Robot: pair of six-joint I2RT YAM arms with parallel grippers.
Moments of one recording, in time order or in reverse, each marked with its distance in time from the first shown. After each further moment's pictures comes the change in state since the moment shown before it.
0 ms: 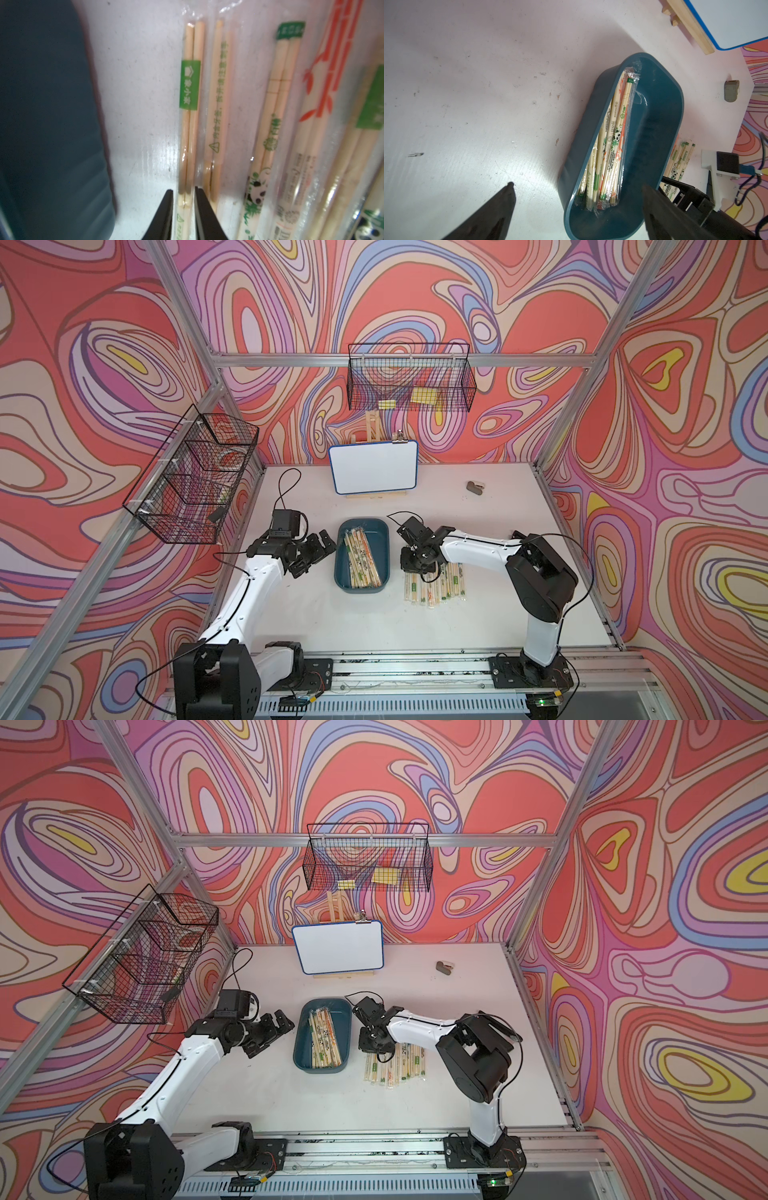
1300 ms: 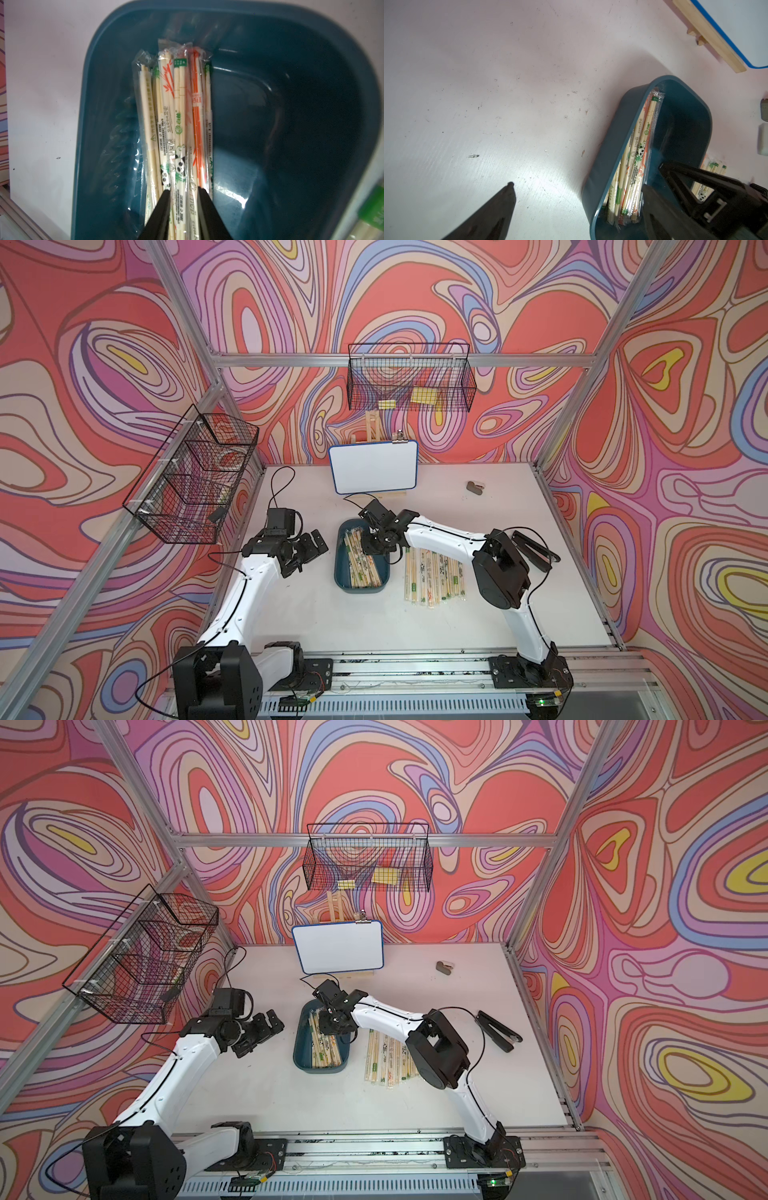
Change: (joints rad) left arm 0.041 -0.004 0.027 -0.045 -0.124 0.047; right arm 0.101 0.296 0.551 -0.095 -0.031 -0.129
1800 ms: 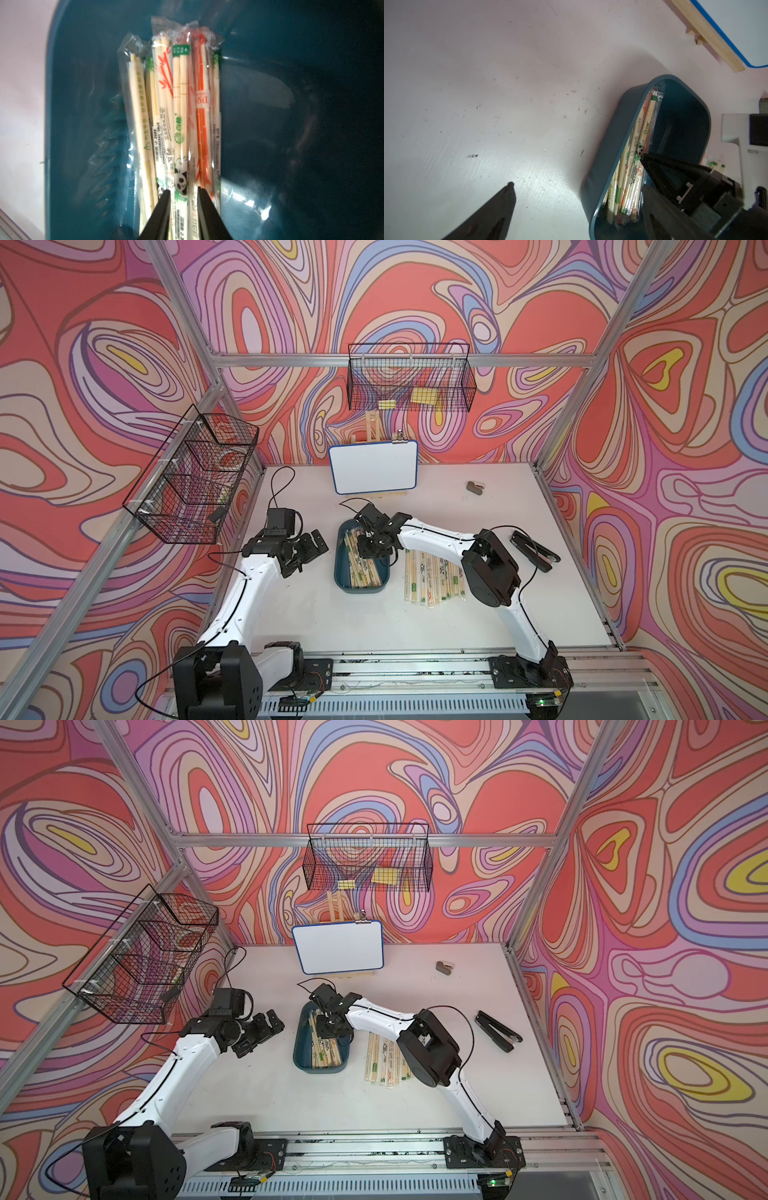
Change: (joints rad) left arm 0.000 0.000 0.000 0.000 0.006 0.000; right arm 0.010 0.080 0.050 -0.006 -0.011 0.000
